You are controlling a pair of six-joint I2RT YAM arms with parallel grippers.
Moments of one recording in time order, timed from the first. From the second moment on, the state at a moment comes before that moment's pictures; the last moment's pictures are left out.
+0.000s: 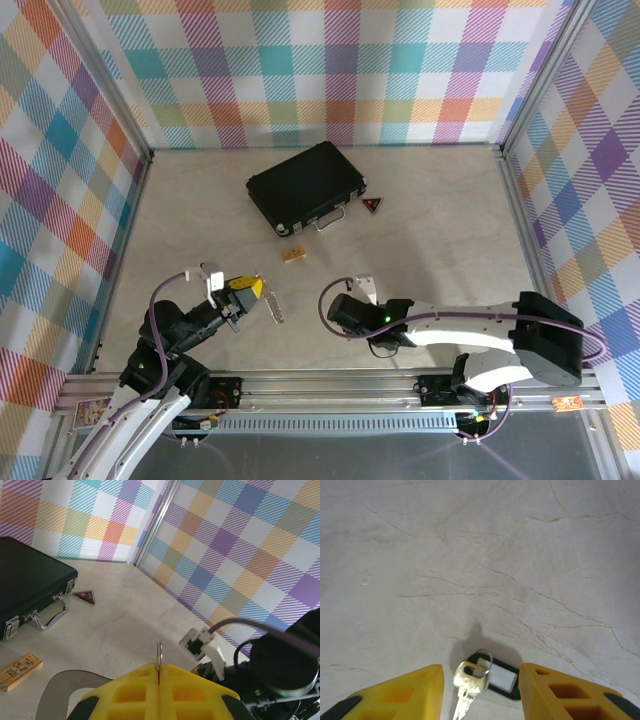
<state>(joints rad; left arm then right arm) -0.52 0.16 0.32 -0.15 0.36 -0.45 1.21 1.34 0.74 -0.52 0.44 0.92</state>
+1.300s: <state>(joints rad) -0.52 0.16 0.32 -0.15 0.38 -0.45 0.77 1.62 0.97 -0.78 -0.30 0.70</state>
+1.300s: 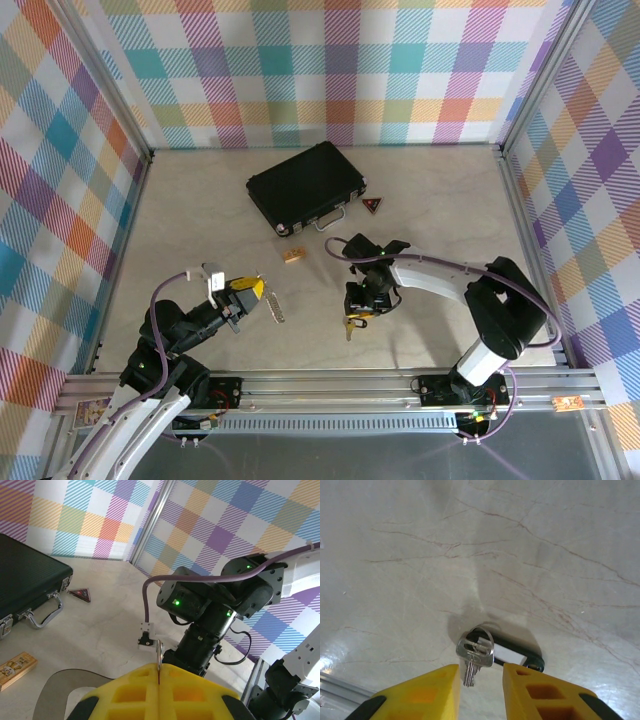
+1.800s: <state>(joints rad) -0.52 0.16 0.32 -0.13 0.38 -0.45 0.75 1.67 0.93 -0.70 -0.32 0.70</state>
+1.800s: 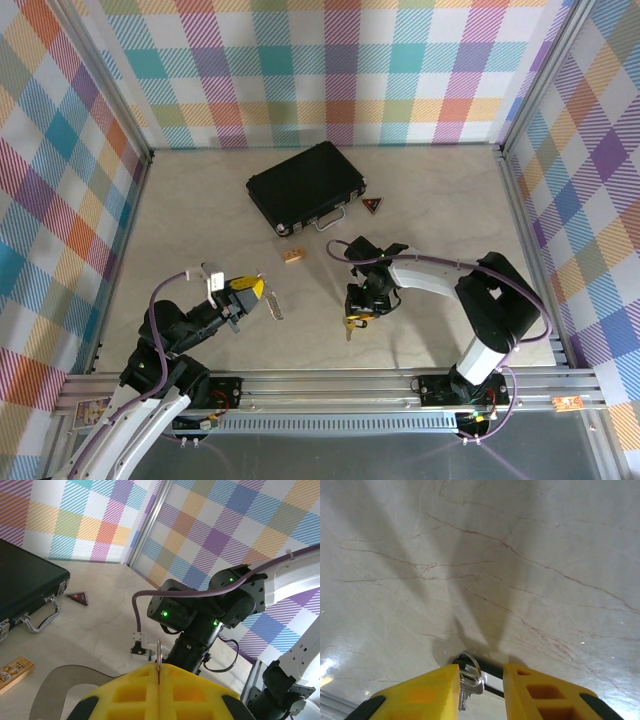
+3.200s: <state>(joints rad) -0.52 0.17 0.31 -0.13 0.38 -0.45 0.76 1.68 0.93 -0.67 -0.37 0.70</state>
